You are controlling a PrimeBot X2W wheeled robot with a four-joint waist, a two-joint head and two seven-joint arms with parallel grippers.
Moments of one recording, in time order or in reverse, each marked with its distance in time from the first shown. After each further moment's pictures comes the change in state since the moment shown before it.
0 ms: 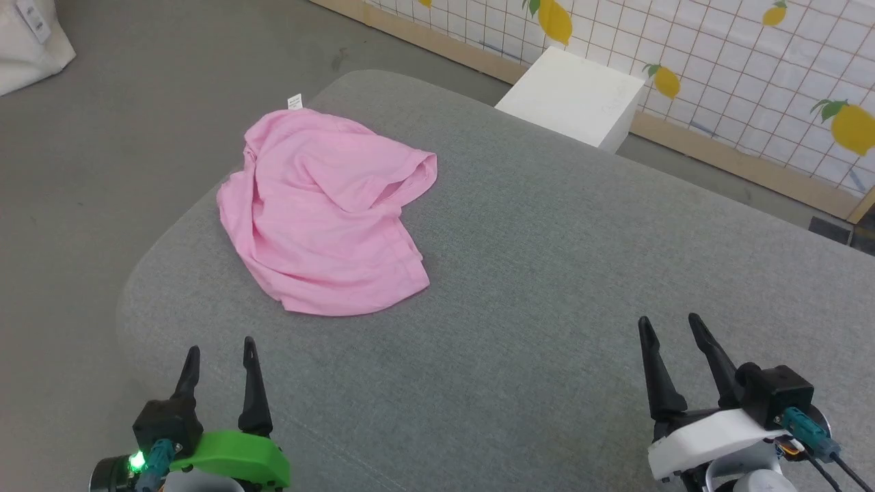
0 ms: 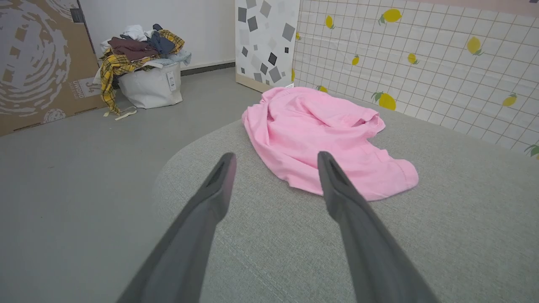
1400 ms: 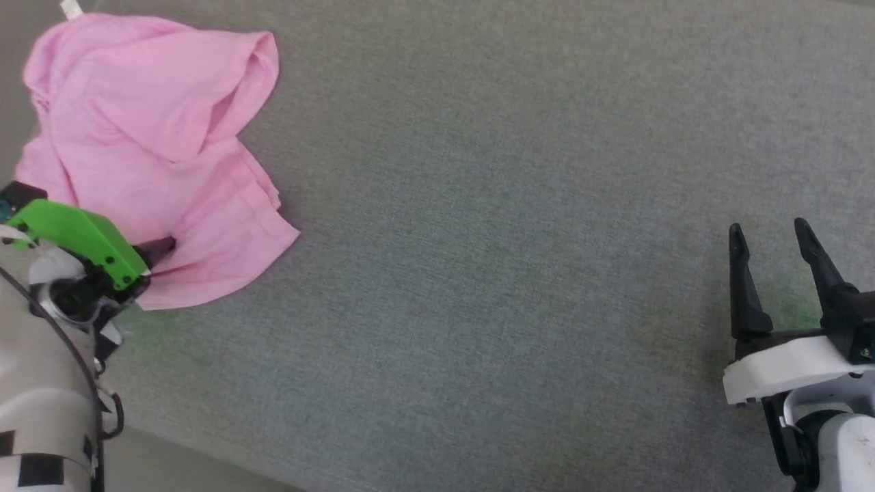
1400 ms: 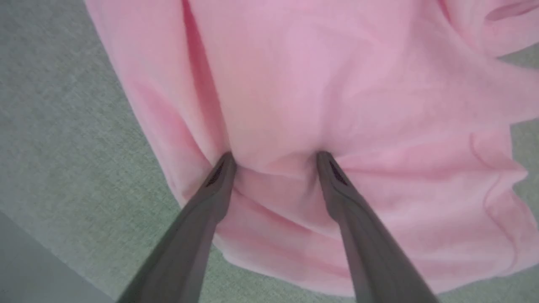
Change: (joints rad) left arm -0.809 0.281 0.099 0.841 -0.520 -0.117 0.845; right arm -0.060 0.001 -0.168 -0.332 -0.214 0.000 0.212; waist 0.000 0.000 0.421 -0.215
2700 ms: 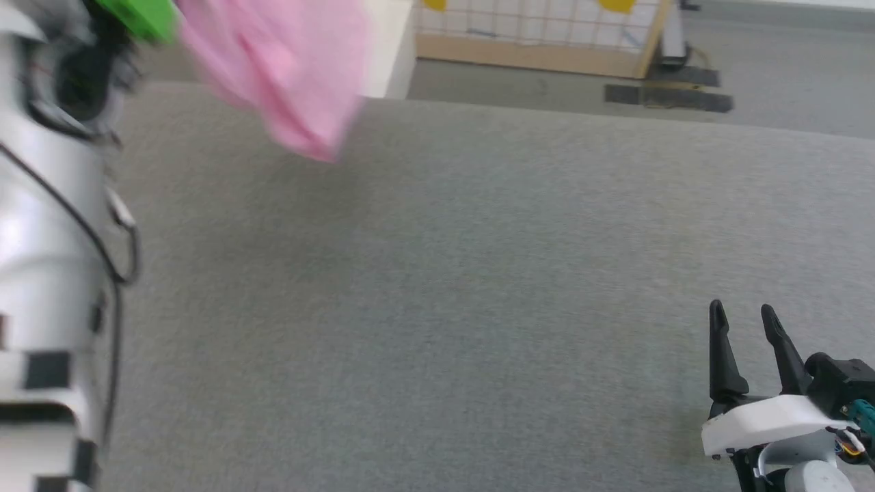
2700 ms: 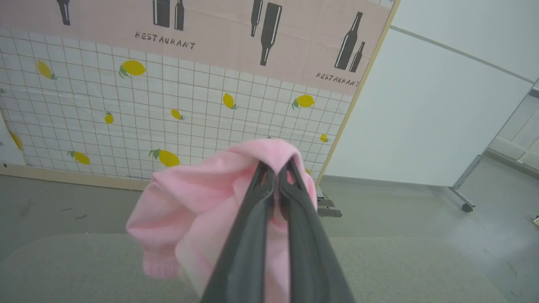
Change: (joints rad) left arm -0.311 0.009 -0.318 -0.480 -0.095 -0.069 -0.287; right arm 0.034 0.000 -0.002 0.344 0.221 0.000 -0.205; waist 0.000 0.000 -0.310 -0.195
